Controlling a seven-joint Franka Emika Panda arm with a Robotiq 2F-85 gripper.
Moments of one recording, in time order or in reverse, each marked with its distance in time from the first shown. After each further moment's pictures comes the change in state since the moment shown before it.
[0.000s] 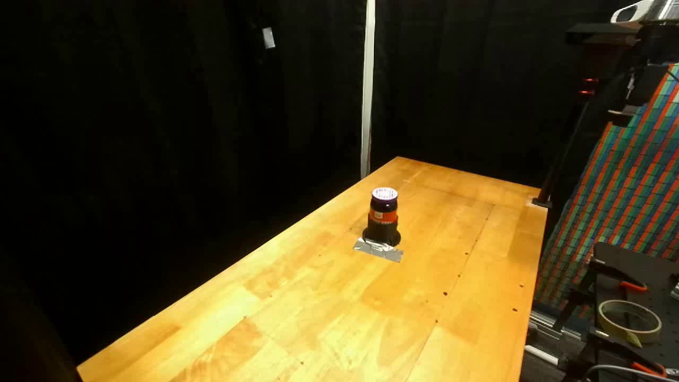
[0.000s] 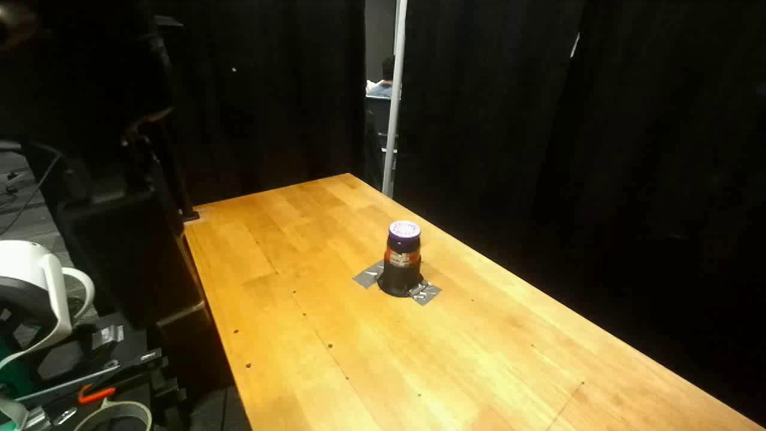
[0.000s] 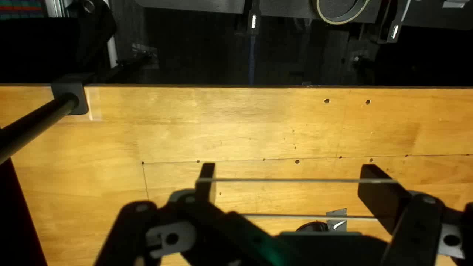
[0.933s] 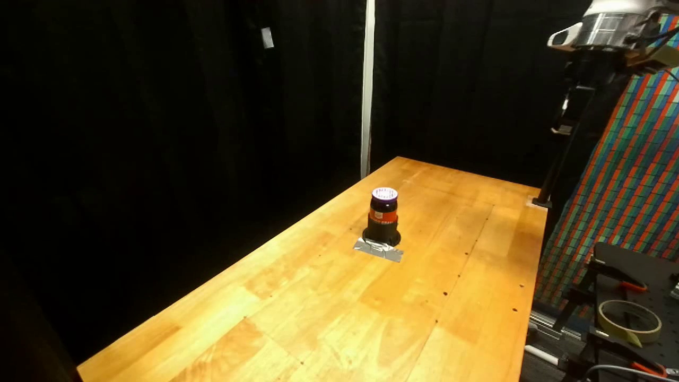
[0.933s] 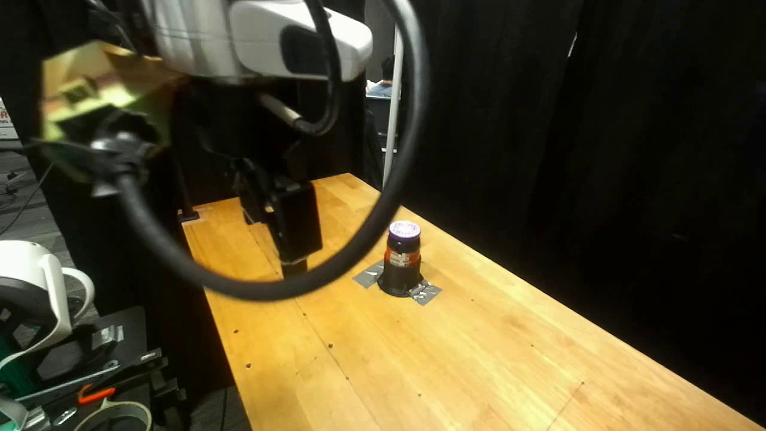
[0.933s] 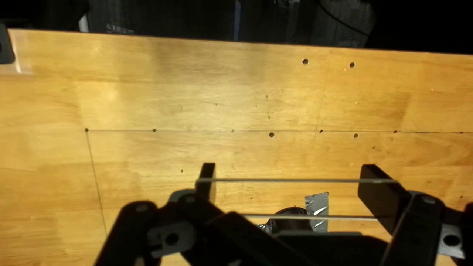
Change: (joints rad) arm 0.160 0.282 0.061 0.070 0.118 0.198 0.088
